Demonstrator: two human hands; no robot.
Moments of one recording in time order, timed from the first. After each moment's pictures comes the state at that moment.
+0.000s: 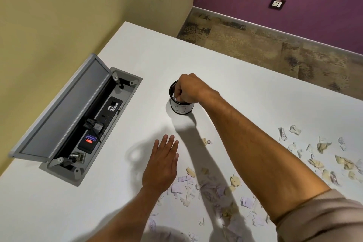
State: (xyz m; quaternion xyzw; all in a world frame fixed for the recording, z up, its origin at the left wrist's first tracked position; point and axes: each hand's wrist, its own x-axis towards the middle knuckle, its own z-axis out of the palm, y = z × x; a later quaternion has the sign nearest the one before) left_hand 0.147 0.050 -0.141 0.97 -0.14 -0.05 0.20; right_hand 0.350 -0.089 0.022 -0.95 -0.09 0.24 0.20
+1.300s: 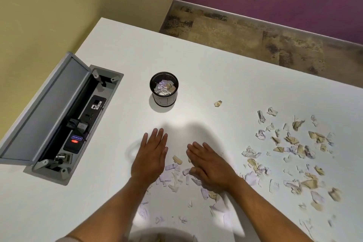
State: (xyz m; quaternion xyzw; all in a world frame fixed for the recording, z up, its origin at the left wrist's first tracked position) left_hand 0.145 0.051 -0.140 0.96 -0.19 -0.05 0.18; right_hand 0.101 -0.198 -0.114 -0.94 -0.24 0.15 0.21
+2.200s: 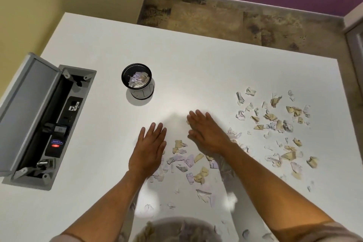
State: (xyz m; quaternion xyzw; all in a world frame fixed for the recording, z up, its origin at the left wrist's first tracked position) left_hand 0.138 0.013 -0.136 0.94 -0.26 -0.08 0.18; right_hand 0.136 -0.252 -0.114 -0.96 -0.13 0.17 0.17
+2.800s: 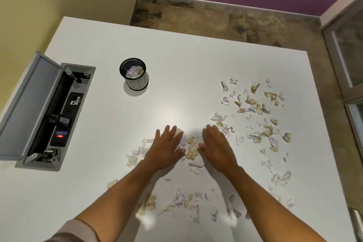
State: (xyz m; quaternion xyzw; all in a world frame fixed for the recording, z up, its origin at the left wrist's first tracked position) left_hand 0.086 -0.026 -0.098 0.89 -0.35 -0.25 0.13; right_hand -0.002 -0.243 -0.078 -0.97 0.08 0.13 0.22
